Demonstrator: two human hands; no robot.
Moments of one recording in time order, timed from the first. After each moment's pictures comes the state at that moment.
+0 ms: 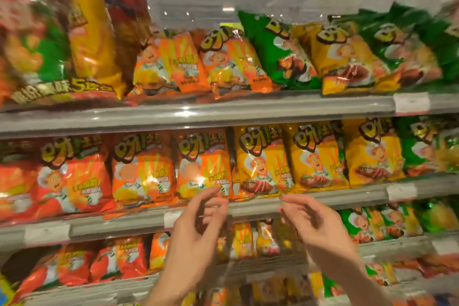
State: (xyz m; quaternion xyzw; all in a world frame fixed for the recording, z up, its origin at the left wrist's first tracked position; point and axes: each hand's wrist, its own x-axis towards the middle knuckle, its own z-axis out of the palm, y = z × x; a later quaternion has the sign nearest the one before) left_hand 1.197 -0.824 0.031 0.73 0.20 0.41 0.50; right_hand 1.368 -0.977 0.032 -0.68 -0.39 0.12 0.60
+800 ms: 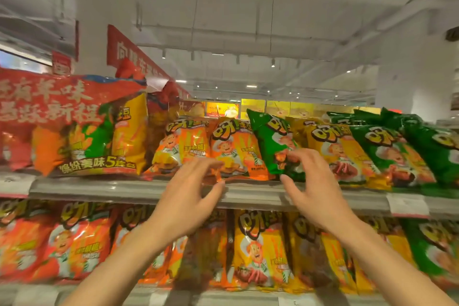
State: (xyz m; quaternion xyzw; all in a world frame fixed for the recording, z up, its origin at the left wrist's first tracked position) left_hand 1.226 -0.787 0.212 0.85 0.16 0.49 0.07; right_hand 1.455 -0.928 0.225 -0.68 -0.55 -0.31 0.38
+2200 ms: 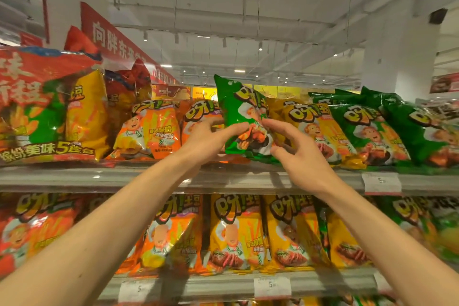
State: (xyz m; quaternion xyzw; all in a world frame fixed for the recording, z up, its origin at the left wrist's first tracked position) left_hand 1.333 -0.792 0.272 0.74 0.15 0.38 0.53; right_hand 1.487 -0.937 0.247 -0.62 -0.60 -0.08 0.51
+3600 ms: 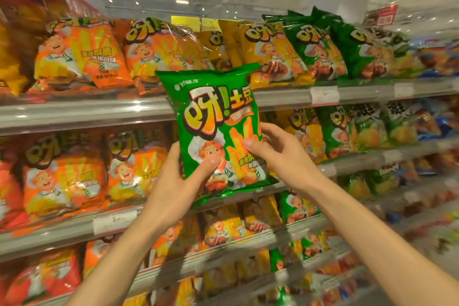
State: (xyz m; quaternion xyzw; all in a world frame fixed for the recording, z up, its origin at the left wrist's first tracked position) left_hand 1.280 -0.856 0.094 0.77 0.12 0.38 0.50; right_hand 1.446 -1.009 0.121 -0.66 -0.43 0.08 0.60
